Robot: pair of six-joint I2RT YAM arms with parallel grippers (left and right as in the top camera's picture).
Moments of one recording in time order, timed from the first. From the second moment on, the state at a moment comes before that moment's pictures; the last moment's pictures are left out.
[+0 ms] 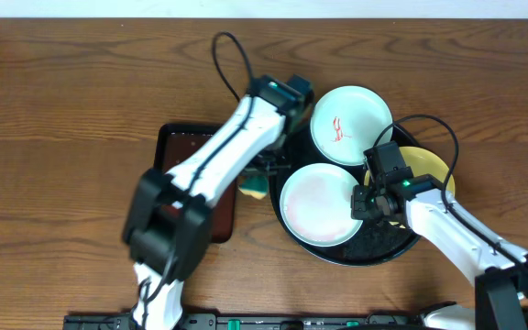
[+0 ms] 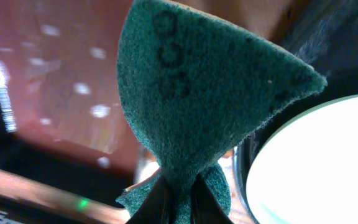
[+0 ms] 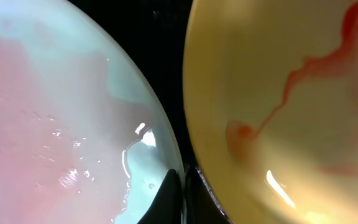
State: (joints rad) left arm -0.57 1.99 1.74 -1.44 -0.11 -0.74; right arm 0.33 1.49 0.72 -0.56 -0.06 0.41
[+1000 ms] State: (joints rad) left arm -0.12 1.65 1.24 -1.15 0.03 -0.44; right arm 0.46 1.24 1.07 -0.89 0.33 0.10
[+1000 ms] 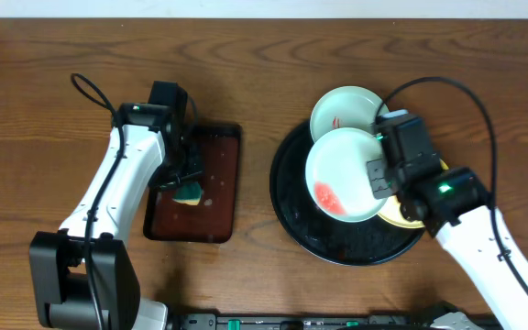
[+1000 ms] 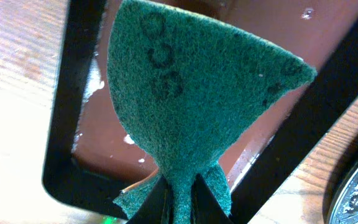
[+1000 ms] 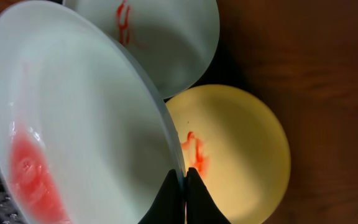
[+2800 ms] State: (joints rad) left arm -0.12 1.65 1.23 -1.15 0.05 -0.43; right arm 1.08 1.24 1.07 -0.93 1.19 -0.01
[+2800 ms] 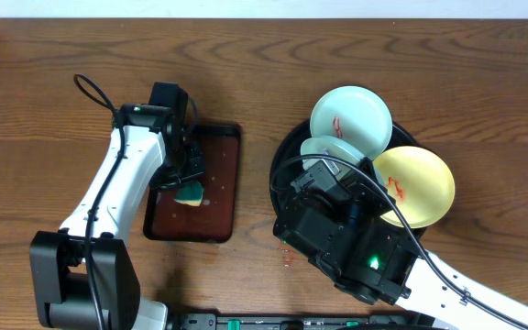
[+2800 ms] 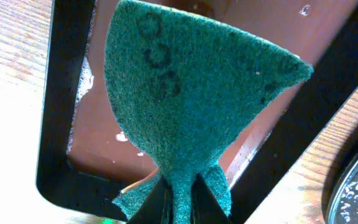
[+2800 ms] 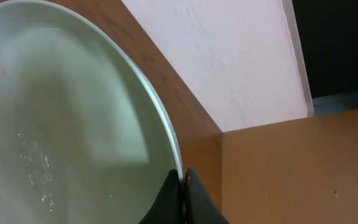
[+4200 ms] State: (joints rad) left arm -0.12 1.65 1.23 -1.15 0.05 -0.43; right arm 1.08 1.24 1.07 -0.93 1.18 -0.01
